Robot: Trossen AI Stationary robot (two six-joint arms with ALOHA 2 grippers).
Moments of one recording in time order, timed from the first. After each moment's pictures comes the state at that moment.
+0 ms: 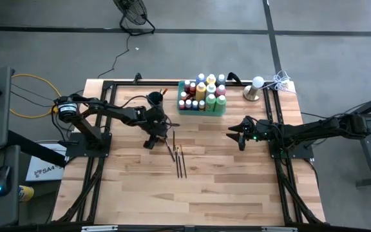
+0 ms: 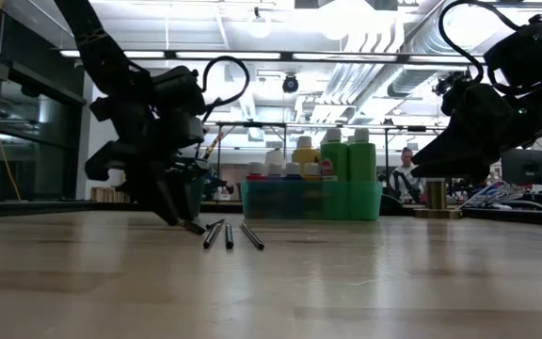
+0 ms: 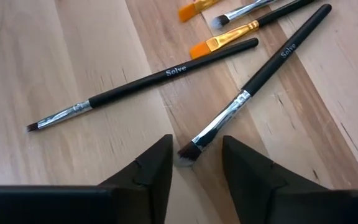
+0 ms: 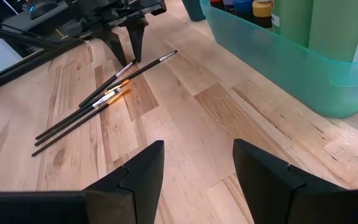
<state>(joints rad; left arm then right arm) 0.30 1.62 0.63 -0.08 0.35 0.59 -0.12 0.85 0.01 0.47 0.10 0.44</state>
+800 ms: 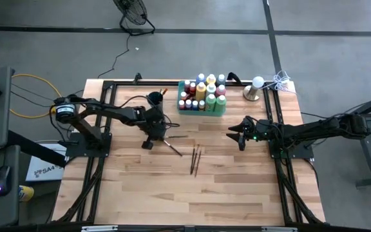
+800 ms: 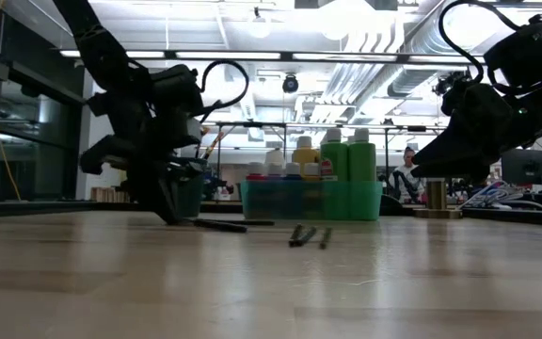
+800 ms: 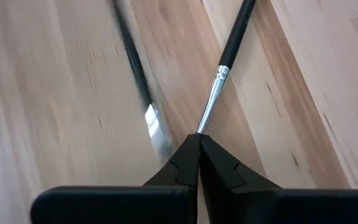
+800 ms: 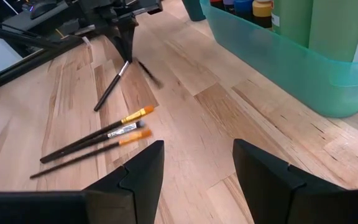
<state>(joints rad) 0.30 1.57 0.63 -0.17 0.34 0.52 -0.12 0.85 0.01 0.47 0.10 0.44</state>
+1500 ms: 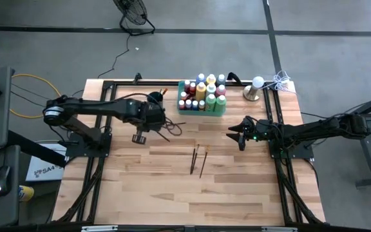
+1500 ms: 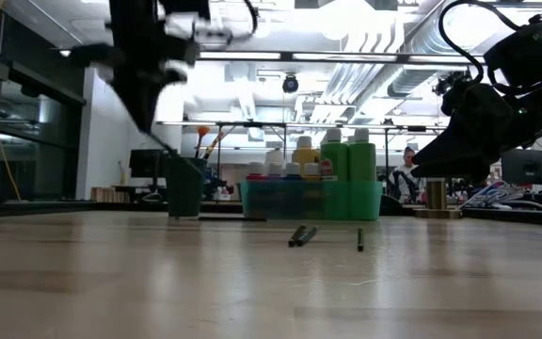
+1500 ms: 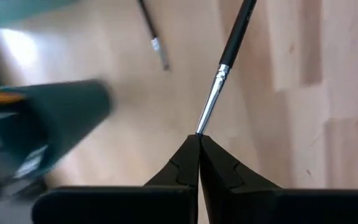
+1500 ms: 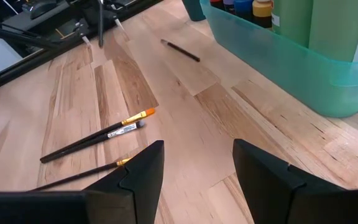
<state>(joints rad) 0.09 1.43 1.20 -1.16 -0.23 0.32 -0.12 0.85 0.01 0.47 0.10 0.44</state>
